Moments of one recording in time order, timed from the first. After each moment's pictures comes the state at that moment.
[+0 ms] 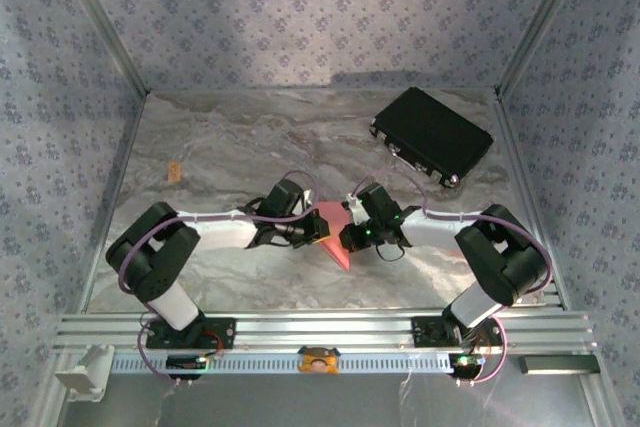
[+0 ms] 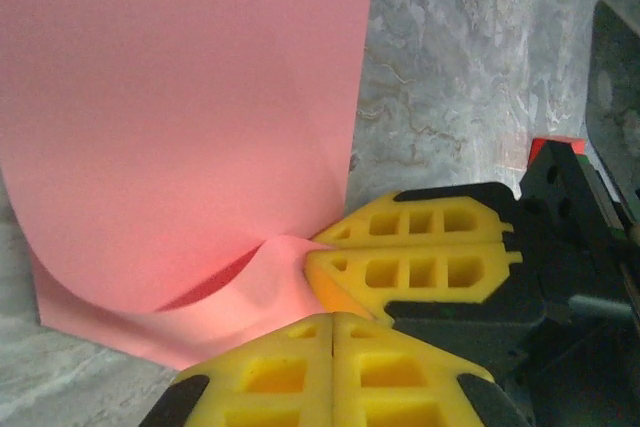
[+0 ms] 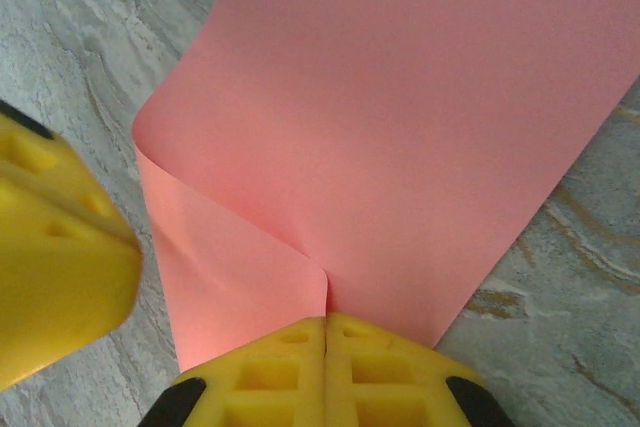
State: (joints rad) left arm -0.78 1.63 0.71 0.14 0.46 -1.06; right arm 0.66 1.57 0.65 -0.09 -0.38 0.35
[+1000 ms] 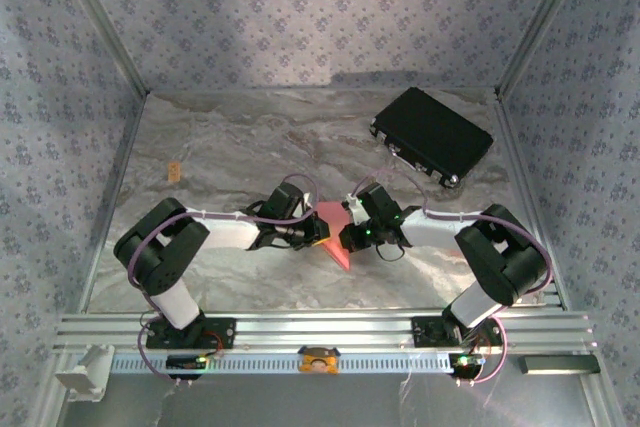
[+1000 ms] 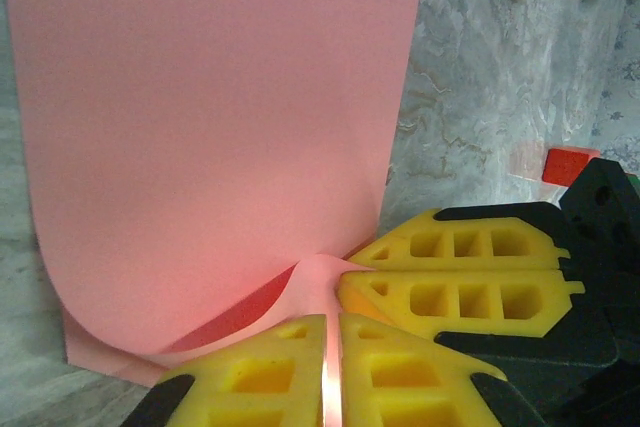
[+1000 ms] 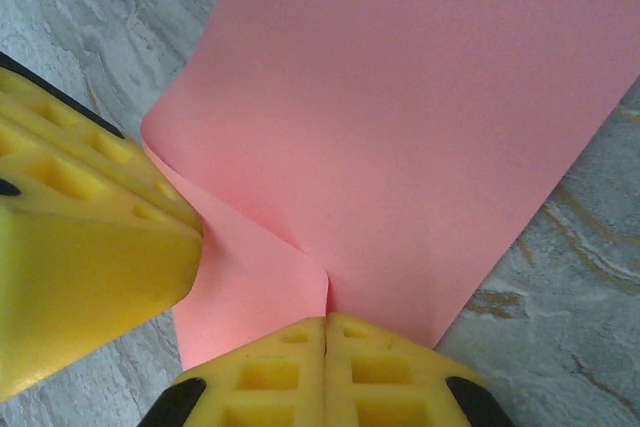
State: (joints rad) left arm -0.77 1.68 0.68 0.20 0.46 -1.07; right arm 0.66 1.57 0.65 -0.09 -0.38 0.35
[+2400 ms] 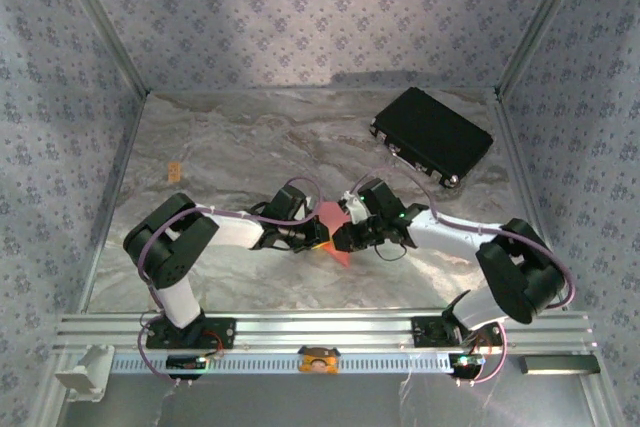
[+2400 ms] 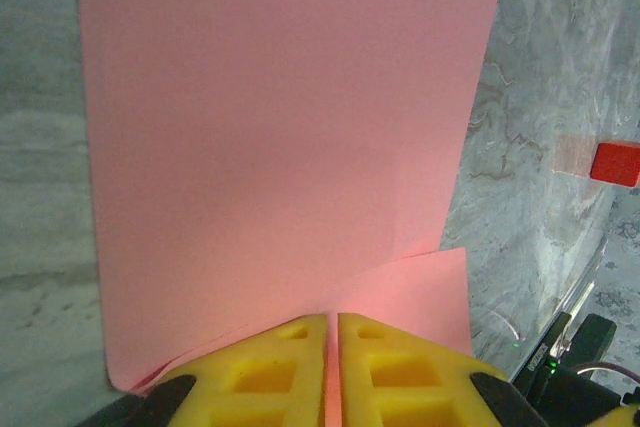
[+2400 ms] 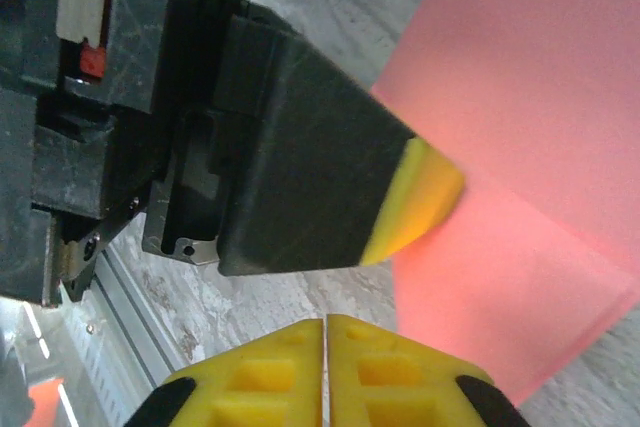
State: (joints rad) left arm -0.78 1.74 0.70 0.19 0.46 -1.04; right arm 0.69 1.47 0.70 -0.19 -0.57 0.43
